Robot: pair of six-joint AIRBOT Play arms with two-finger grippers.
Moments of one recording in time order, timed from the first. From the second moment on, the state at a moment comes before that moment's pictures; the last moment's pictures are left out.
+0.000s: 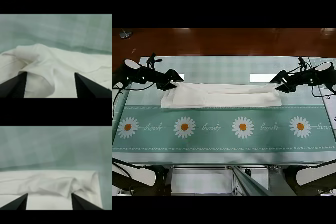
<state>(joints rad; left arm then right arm) 0.16 -1.75 1.40 0.88 -1.06 -1.37 -0.24 -1.74 1.37 -0.81 1.11 1.41</state>
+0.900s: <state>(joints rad) -0.06 -1.41 1.20 1.01 -0.98 -1.39 -0.20 -1.76 1.42 -0.94 1.32 1.39</state>
